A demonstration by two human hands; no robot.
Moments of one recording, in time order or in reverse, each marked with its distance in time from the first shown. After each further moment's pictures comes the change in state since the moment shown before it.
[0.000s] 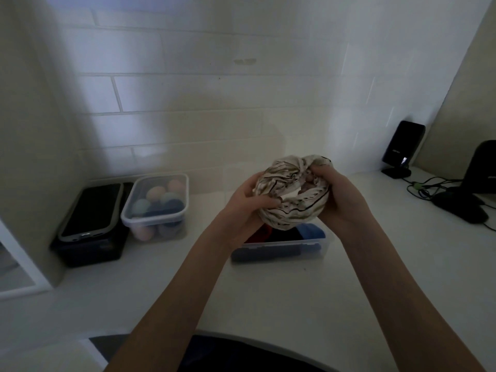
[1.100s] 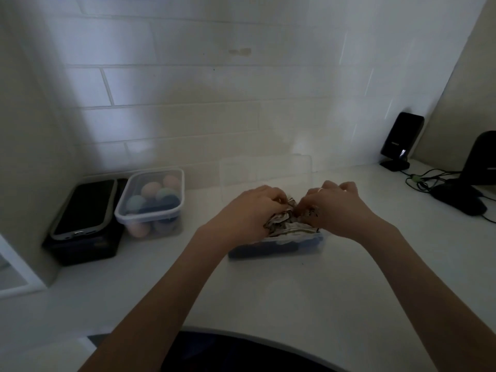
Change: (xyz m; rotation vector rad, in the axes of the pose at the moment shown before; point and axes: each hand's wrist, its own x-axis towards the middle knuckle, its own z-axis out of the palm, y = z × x) left_hand 0.004 -0.004 -0.003 1.920 -0.289 0.299; right_hand 0.000 0.008 -0.039 -2.169 -0.206 -0.192
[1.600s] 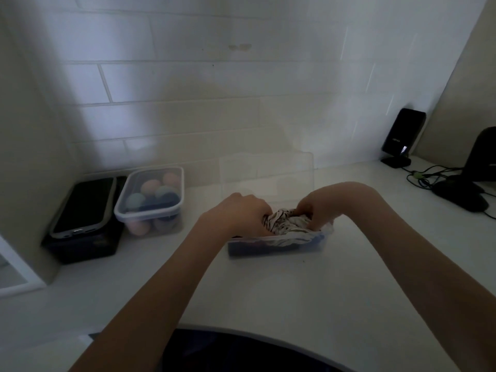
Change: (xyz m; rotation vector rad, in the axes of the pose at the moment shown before) left_hand 0.006 -0.011 0.005 0.087 -0.381 -0.242; right_hand 0.028 -0.015 -0.028 0.009 -0.715 -0.014
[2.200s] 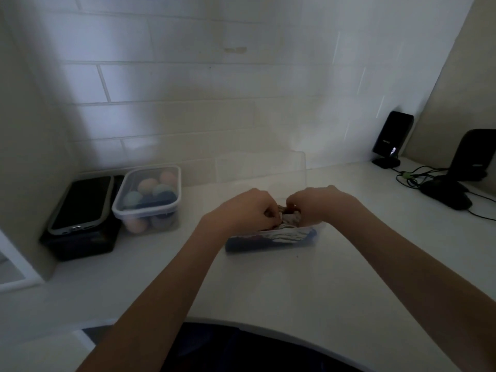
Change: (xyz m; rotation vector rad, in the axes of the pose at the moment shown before) left_hand -0.005 0.015 -0.004 -0.365 0.163 0.095; right_hand 0.006 -0.012 0.019 -0.081 0.327 0.144
